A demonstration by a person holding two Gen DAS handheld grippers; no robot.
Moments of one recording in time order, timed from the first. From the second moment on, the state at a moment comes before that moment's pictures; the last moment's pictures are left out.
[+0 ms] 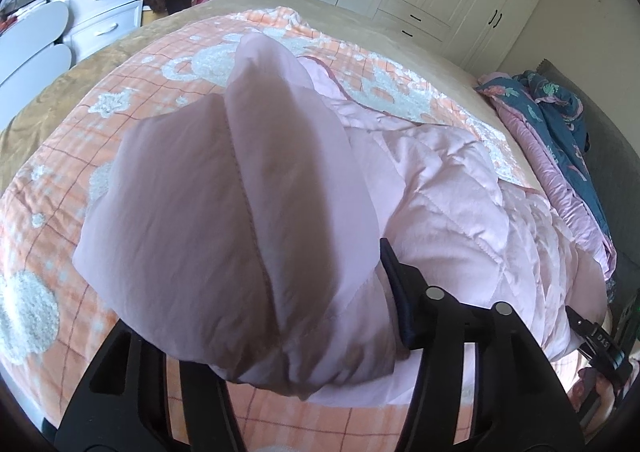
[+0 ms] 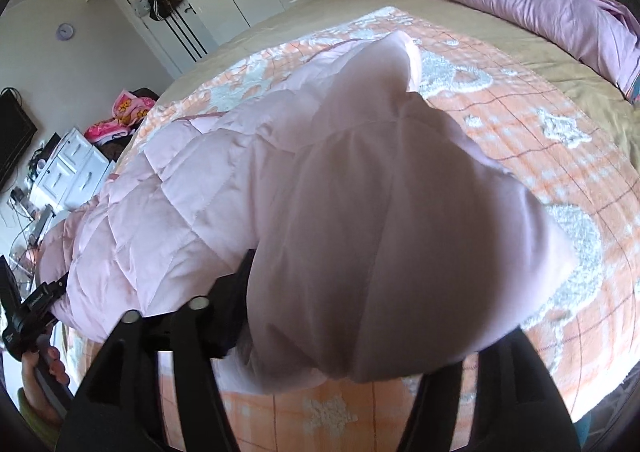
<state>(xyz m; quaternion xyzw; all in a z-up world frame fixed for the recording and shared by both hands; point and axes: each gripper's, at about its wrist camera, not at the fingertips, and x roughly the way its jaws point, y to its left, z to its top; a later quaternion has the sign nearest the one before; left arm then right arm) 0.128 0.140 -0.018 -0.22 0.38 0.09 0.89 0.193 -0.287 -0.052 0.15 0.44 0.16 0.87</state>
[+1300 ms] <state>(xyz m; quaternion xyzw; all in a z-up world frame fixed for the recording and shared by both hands) -0.027 0.045 0.044 -0.12 0.31 0.04 0.94 -0.014 -0.282 0.053 0.01 0.26 0.21 0.94</state>
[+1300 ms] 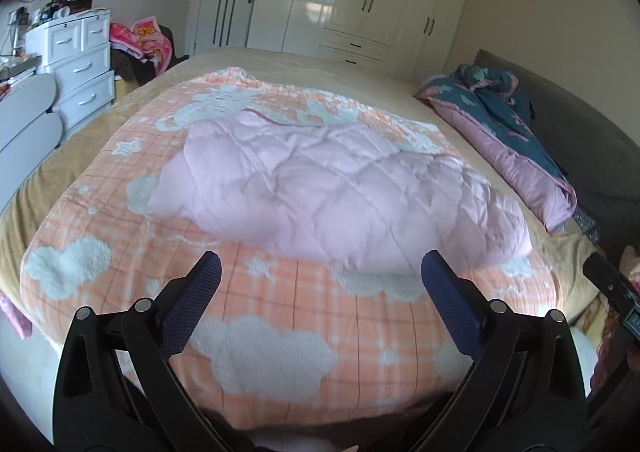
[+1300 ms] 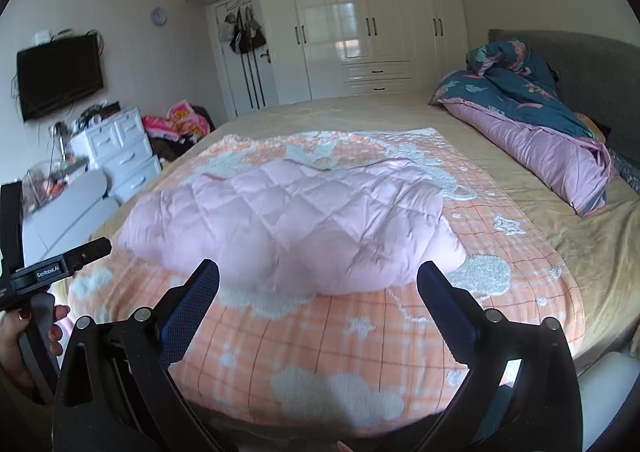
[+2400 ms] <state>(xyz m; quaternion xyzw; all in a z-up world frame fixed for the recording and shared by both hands) -0.038 0.023 0.019 -0.12 0.32 0.02 0.94 -0.026 -0.261 0.010 0.01 0.29 0.22 0.93</state>
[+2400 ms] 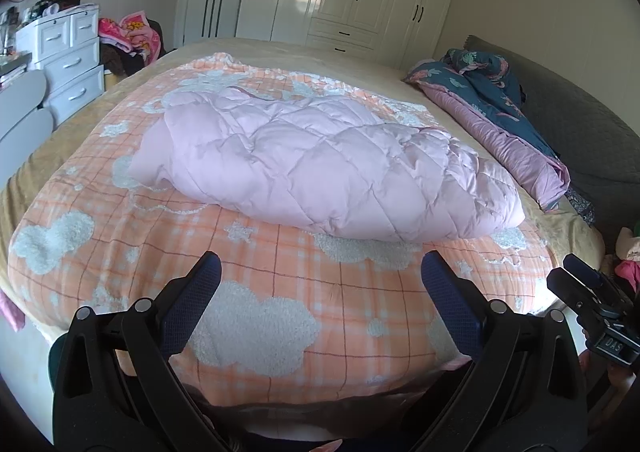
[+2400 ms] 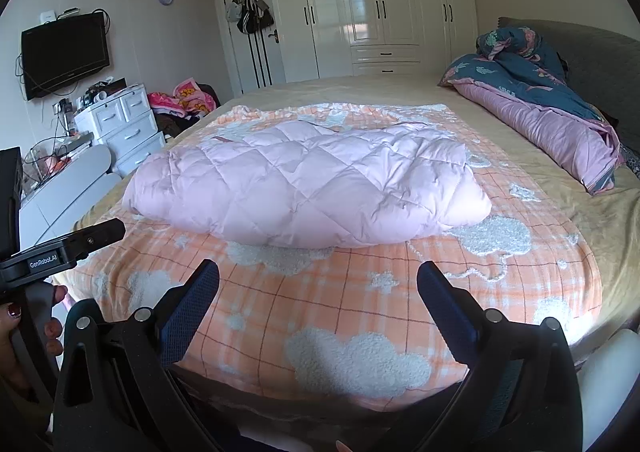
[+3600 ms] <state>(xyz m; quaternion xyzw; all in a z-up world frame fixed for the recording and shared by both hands) -0.040 0.025 0.019 -0.11 0.33 0.03 0.94 -0.030 -0.260 0.013 0.00 0.28 0.22 0.94</state>
